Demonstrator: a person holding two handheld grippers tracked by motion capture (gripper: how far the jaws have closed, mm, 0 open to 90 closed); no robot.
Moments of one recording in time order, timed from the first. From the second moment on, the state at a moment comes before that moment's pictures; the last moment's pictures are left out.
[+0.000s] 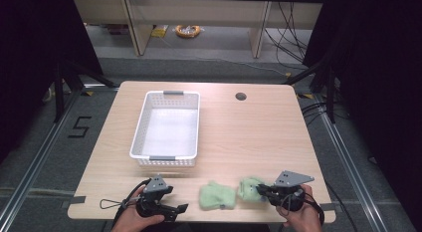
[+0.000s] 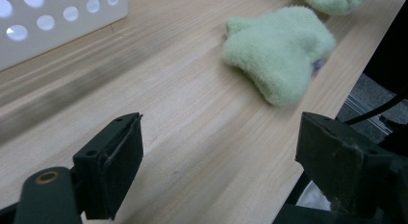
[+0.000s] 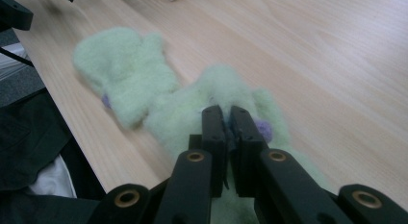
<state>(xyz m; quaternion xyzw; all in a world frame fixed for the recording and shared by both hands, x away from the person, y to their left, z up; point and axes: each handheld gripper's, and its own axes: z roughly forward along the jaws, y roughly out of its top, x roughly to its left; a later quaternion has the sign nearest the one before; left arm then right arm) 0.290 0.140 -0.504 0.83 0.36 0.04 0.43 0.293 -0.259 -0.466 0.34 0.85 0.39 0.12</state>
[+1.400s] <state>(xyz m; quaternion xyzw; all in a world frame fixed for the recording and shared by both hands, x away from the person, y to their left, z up) 0.290 0.139 -0.503 0.82 0.37 0.05 0.44 0.305 -0.161 -0.451 0.25 0.87 0.42 0.10</state>
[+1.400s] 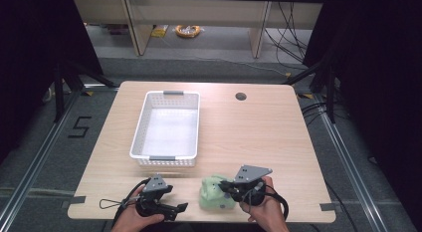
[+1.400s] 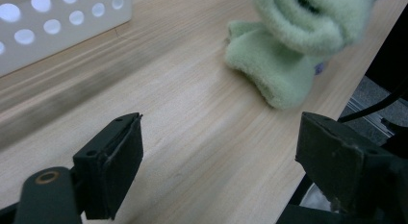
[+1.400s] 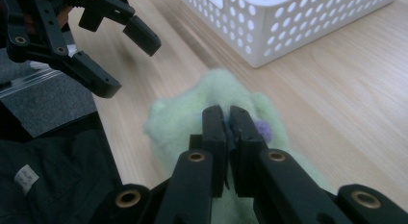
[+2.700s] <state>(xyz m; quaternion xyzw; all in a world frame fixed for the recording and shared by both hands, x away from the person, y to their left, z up) 0.291 0.142 -0.503 0.82 0.37 0.05 0.43 0.306 -0.156 -0.483 0.27 0.88 0.39 0.06</state>
